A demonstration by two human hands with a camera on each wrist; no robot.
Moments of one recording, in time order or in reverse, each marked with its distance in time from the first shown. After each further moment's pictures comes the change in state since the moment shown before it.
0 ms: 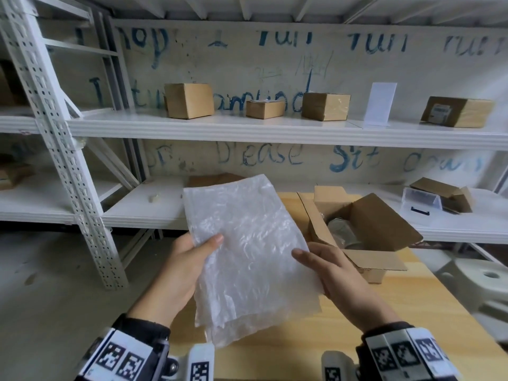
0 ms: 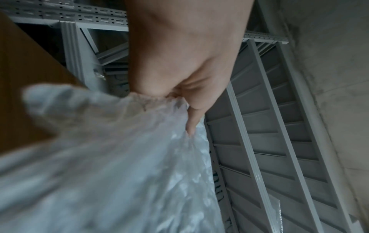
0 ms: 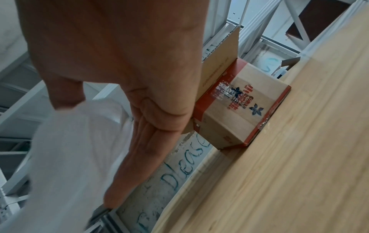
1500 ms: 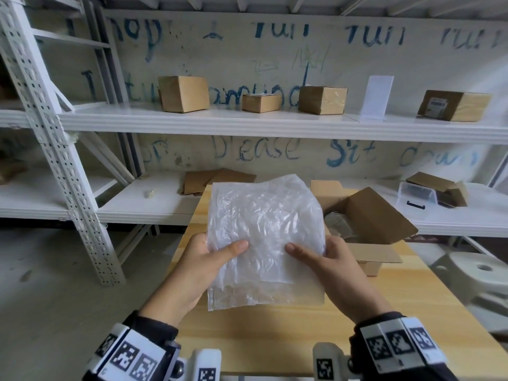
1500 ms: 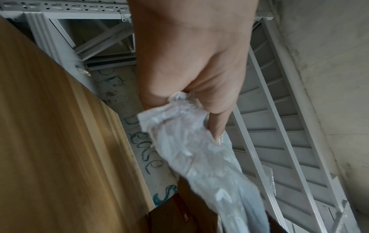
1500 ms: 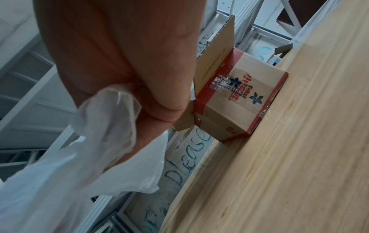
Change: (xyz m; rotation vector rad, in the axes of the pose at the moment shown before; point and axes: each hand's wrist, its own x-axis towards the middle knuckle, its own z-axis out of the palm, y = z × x) left_hand -0.008 -0.008 0.020 0.165 -0.138 0.051; right_hand -0.003 -0.003 0.001 0.164 0.068 -0.057
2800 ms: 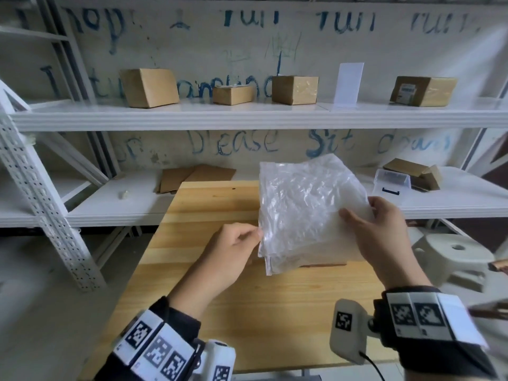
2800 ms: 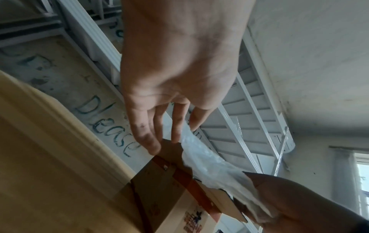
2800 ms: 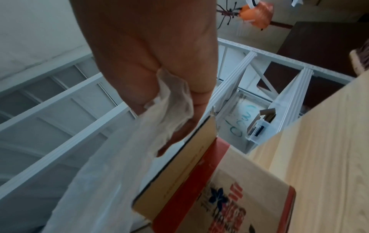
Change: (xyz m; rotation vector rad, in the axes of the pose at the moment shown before) left_hand 0.026 -0.006 0.083 0.471 -0.204 0.140; right_hand 0.011 -0.014 -0.108 -0.465 0.689 -0.024
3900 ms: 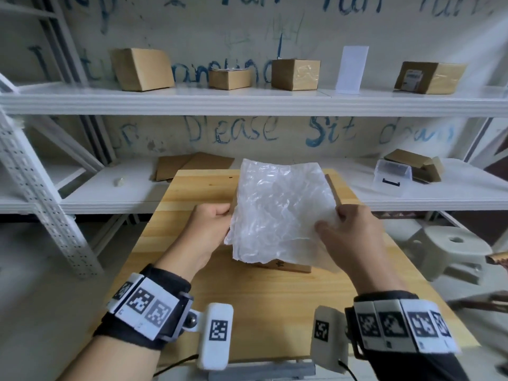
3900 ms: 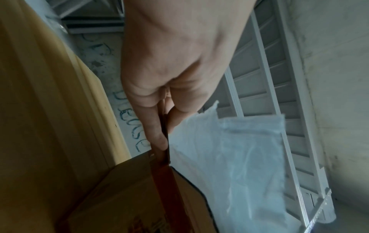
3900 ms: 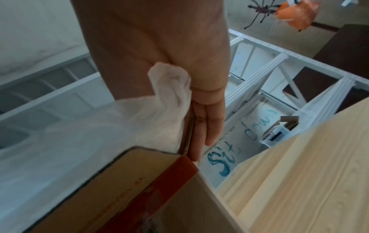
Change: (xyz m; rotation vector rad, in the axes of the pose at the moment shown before) left_hand 0.022 -0.006 -0.013 -0.237 0.151 -0.197; right_hand -0.023 -0.005 0.020 -0.338 -0.111 -0.083
